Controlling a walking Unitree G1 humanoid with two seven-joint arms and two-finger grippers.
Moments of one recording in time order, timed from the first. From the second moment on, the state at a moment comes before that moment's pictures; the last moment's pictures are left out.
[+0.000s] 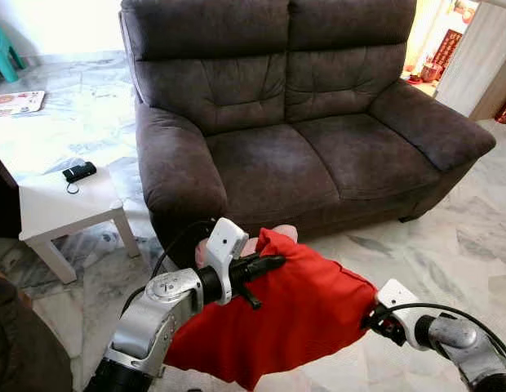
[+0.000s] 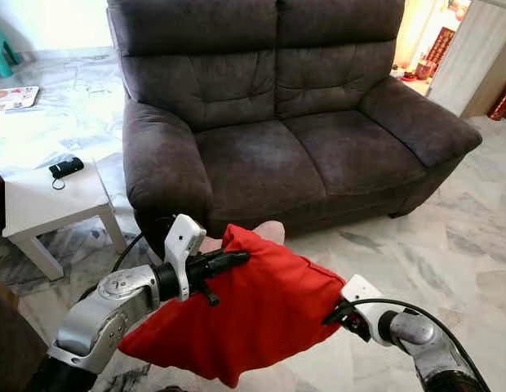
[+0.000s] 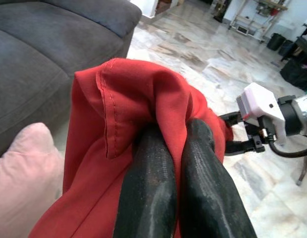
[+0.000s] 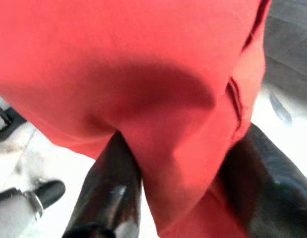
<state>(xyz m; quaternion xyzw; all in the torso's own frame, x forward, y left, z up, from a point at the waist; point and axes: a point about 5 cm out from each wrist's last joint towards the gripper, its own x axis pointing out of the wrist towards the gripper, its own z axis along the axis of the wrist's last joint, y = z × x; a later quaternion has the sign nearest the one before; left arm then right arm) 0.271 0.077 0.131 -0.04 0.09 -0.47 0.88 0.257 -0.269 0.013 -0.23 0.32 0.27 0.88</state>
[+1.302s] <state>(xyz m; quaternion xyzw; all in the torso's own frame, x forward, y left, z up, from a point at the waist) 0.312 0.136 0.126 0.04 0.00 -0.15 0.99 0.308 -0.161 0.072 0.04 0.05 0.08 0.99</state>
